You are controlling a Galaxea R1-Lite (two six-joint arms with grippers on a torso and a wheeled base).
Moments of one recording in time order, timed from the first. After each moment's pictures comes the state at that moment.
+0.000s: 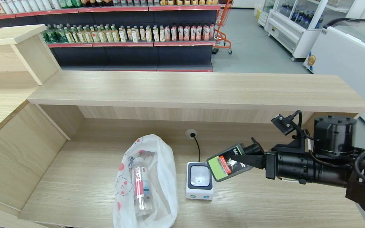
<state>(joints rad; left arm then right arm) 0.00 0.00 0.00 0.00 -0.01 0.00 0.38 1.69 -0.55 -0.84 0.63 0.30</state>
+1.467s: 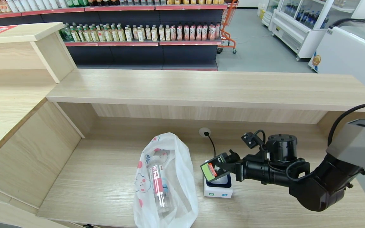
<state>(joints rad) 0.00 0.00 0.00 0.00 -0.01 0.00 0.37 2.12 -0.64 -1.10 0.54 0.17</state>
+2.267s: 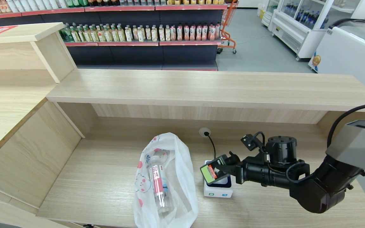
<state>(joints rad) 0.00 0.00 0.00 0.00 -0.01 0.00 0.37 2.13 -0.63 -1.10 0.53 0.14</state>
